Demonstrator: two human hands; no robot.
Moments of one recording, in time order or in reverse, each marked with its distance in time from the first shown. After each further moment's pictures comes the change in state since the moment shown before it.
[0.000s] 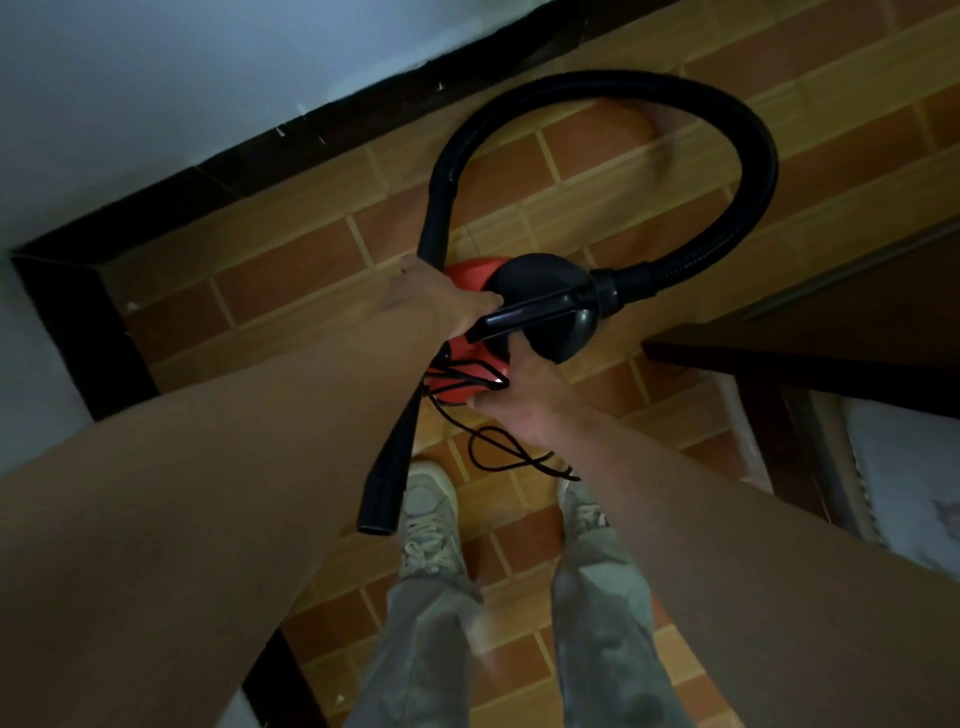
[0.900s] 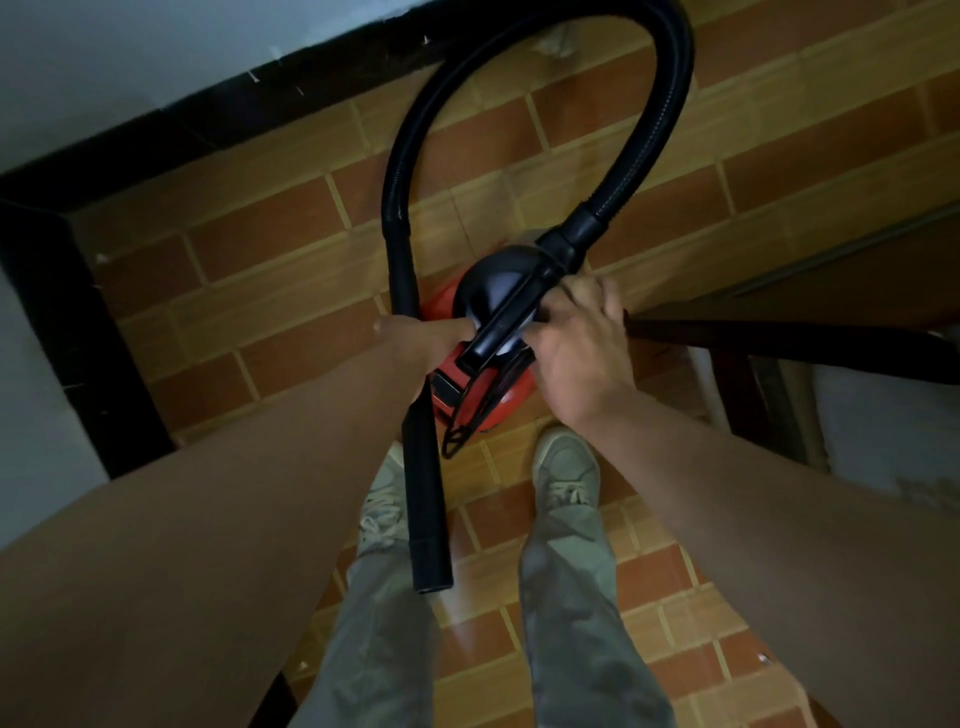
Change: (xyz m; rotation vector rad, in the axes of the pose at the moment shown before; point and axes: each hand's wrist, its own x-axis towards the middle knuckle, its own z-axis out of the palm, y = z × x) left_hand -0.002 -0.058 0.091 -0.500 -0.070 -0.268; right_hand -0.027 0.045 -0.052 -1.080 0.420 -0.415
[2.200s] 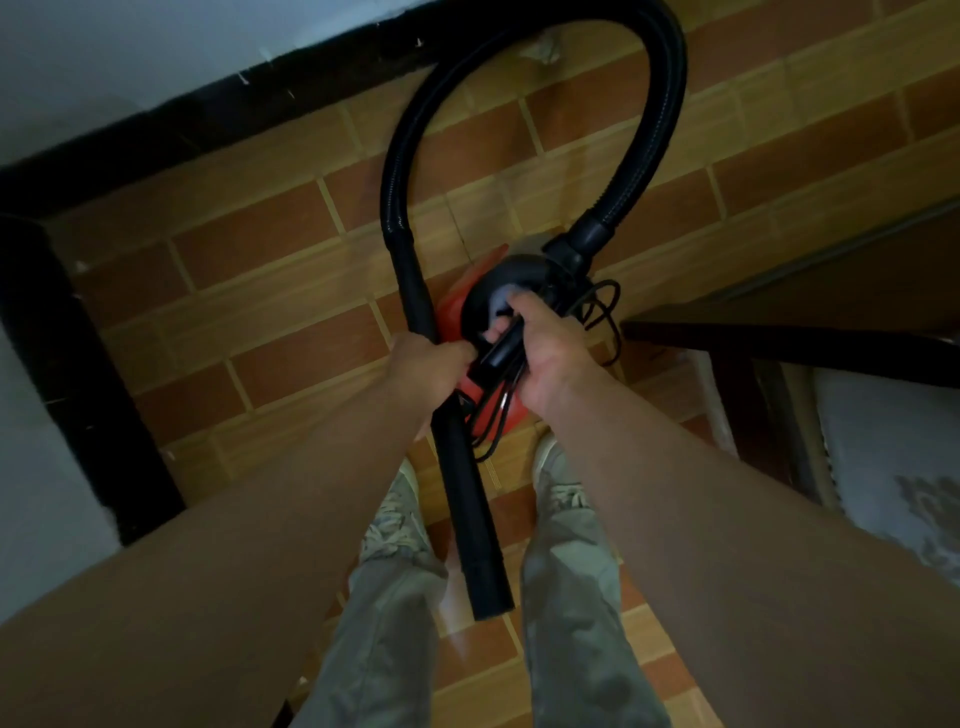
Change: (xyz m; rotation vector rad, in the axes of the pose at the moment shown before) left_hand -0.042 -0.008 -0.012 -0.119 -0.132 0.149; right_hand 0.043 -0.044 0.003 2.080 -0.036 1.207
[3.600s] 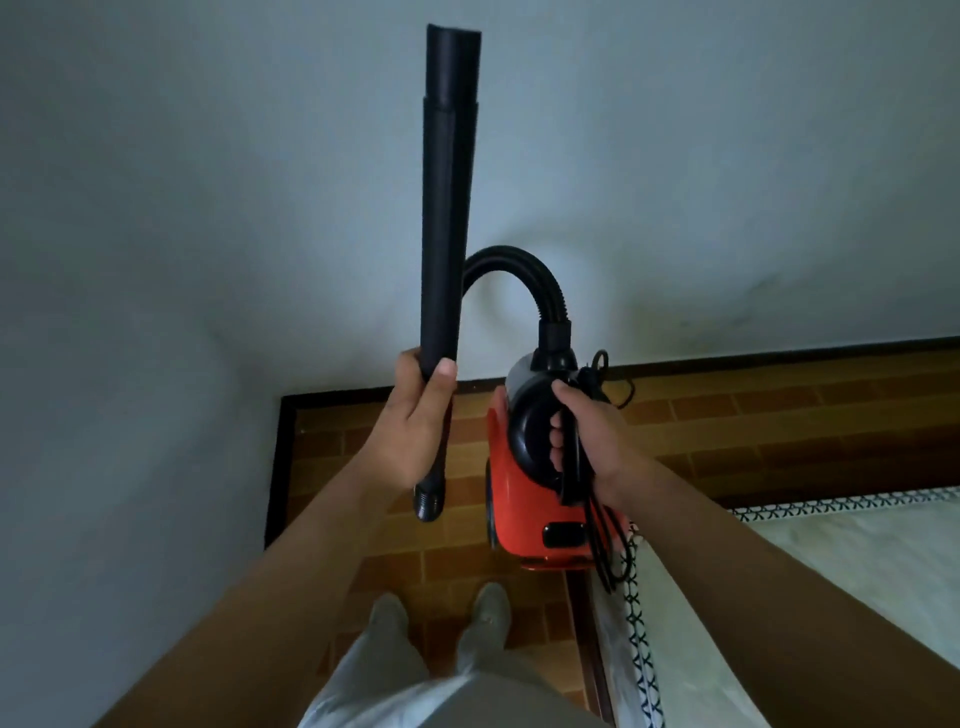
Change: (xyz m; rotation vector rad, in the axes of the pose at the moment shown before) left_hand -0.678 0.154 -0.090 -0.067 0.148 0.947; right_hand -0.606 -0.274 -0.090 -0.630 -0.485 -0.426
